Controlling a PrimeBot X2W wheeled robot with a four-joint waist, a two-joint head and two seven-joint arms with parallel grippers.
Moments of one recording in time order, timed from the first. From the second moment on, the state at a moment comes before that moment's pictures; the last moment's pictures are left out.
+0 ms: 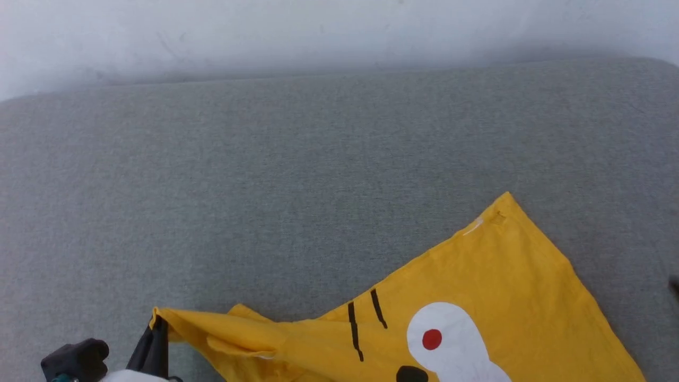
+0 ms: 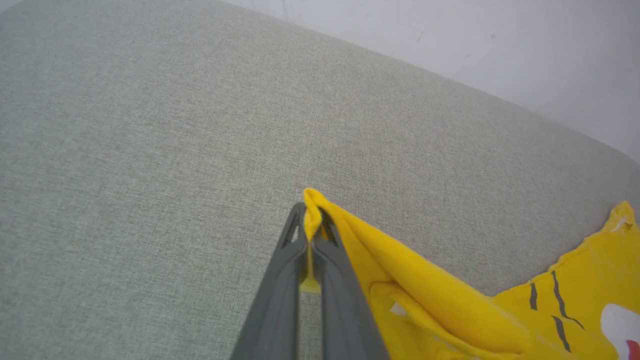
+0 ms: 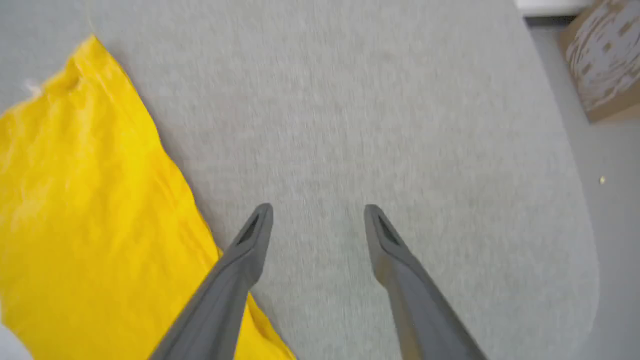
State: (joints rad) left arm 0.30 0.32 -0.08 -0.28 -0.57 0.24 0.09; right arm 0.15 -0.50 -0.26 -0.04 0.60 0.13 0.66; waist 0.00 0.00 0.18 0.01
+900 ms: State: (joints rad) left arm 0.15 0.22 -0.20 -0.17 -0.58 0.20 0.03; right arm -0.55 -0.55 0.33 0.42 0.73 0.13 0.94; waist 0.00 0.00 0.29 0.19
